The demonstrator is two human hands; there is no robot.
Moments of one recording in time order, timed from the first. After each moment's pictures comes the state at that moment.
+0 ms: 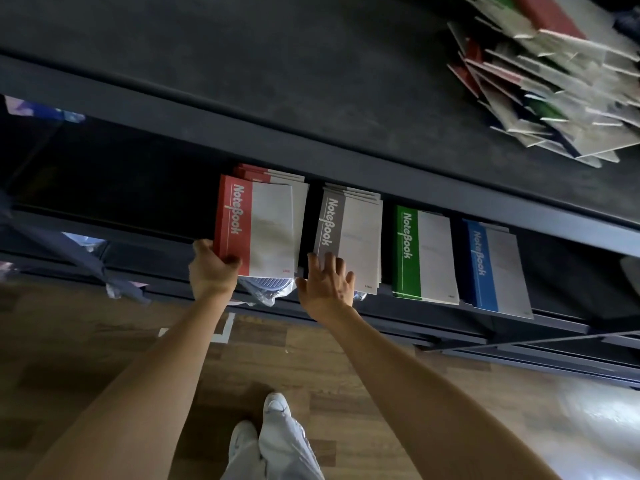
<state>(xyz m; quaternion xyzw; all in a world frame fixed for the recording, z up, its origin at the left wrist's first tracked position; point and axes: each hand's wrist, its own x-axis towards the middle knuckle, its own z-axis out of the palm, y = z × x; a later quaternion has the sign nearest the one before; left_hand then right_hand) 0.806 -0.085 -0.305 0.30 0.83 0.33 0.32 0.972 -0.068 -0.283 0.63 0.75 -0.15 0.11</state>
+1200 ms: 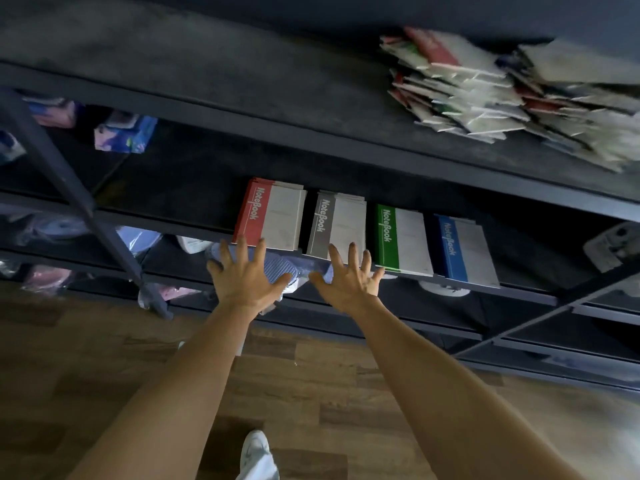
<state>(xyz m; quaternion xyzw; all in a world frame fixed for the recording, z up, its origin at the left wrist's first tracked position) 0.861 -0.208 -0.223 0.59 0.80 -0.02 0.09 1.027 -0.168 -0.217 0.65 0.74 -0.15 0.09</state>
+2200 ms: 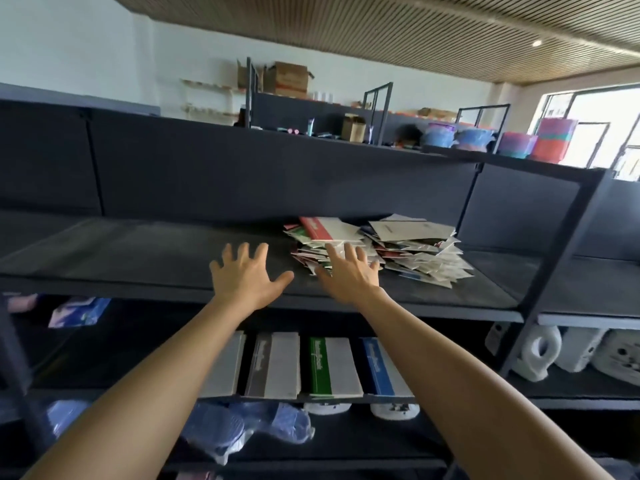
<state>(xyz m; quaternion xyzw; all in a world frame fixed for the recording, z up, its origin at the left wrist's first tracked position) 0.957 -0.185 0.037 0.66 0.73 0.16 -0.06 1.131 -0.154 0.046 0.64 0.76 0.06 -0.12</state>
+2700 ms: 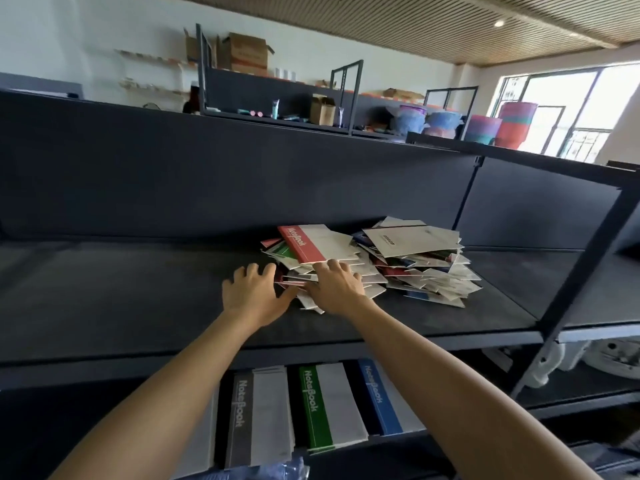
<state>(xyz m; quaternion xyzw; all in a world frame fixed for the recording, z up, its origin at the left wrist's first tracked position) 0.963 -0.021 0.015 0.73 0.67 0.14 -0.02 1.110 -0.018 0.037 0.68 0.73 0.01 -0.06</state>
